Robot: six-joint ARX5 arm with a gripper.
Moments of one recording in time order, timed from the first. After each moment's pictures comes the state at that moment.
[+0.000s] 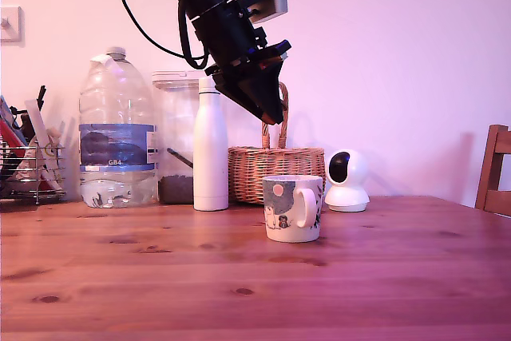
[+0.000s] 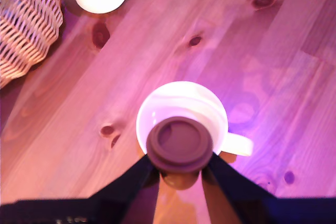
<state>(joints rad) -0.61 2.07 1.93 -0.78 0.17 0.34</state>
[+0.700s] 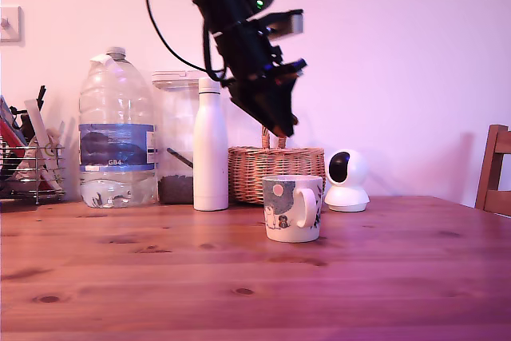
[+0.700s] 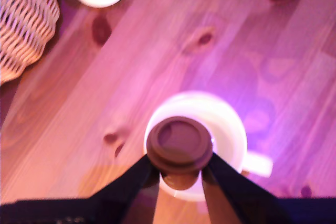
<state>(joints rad) -0.63 2.30 2.25 -0.94 0.15 0.34</state>
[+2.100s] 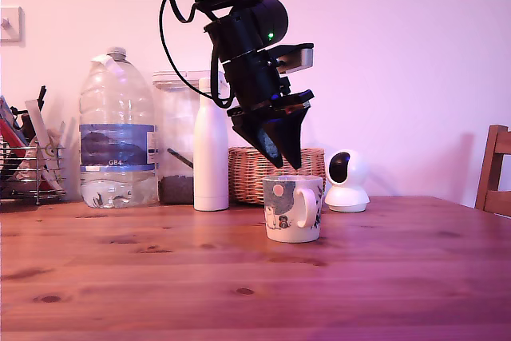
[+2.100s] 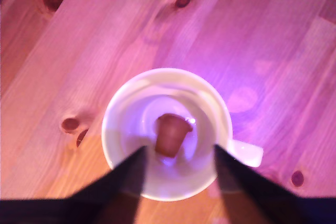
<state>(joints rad) -0.64 2.35 2.25 -0.99 0.15 0.34</state>
